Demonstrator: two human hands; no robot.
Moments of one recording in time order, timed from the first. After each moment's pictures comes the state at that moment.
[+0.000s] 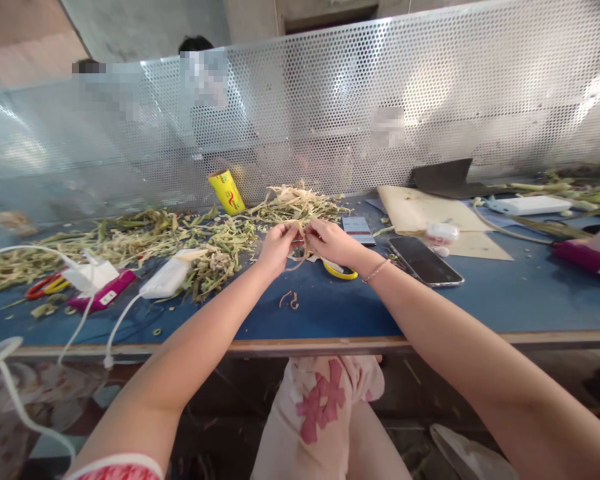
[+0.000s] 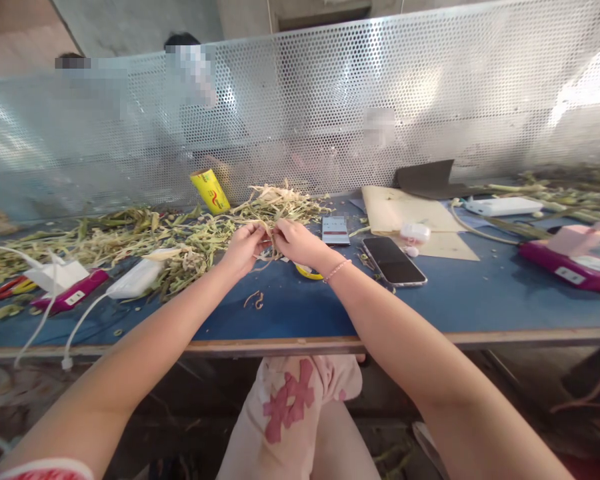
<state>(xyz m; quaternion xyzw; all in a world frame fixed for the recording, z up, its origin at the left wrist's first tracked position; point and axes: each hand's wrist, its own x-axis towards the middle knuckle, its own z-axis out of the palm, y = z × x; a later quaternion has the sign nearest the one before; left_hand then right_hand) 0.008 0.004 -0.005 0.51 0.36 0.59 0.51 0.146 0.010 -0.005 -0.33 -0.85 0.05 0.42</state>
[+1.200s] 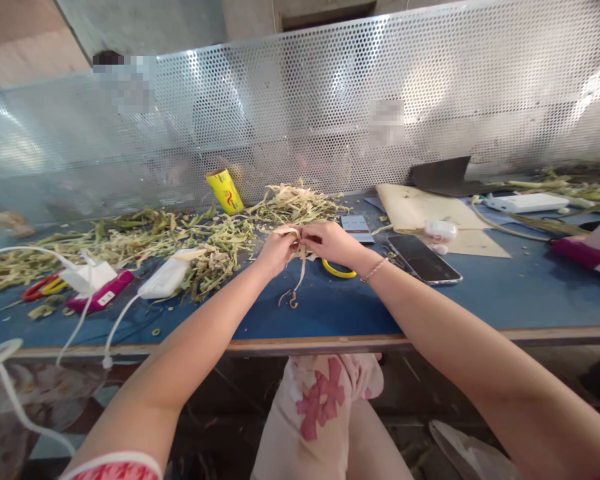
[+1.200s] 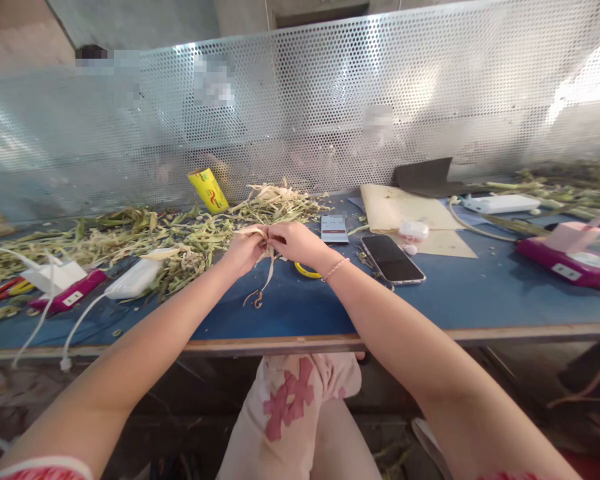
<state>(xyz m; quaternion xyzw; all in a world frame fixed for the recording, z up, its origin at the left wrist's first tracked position) 0.008 0.005 -0.007 0.55 0.33 0.55 0.53 0.148 0.011 -0.005 -0.28 -0.87 0.06 0.39</state>
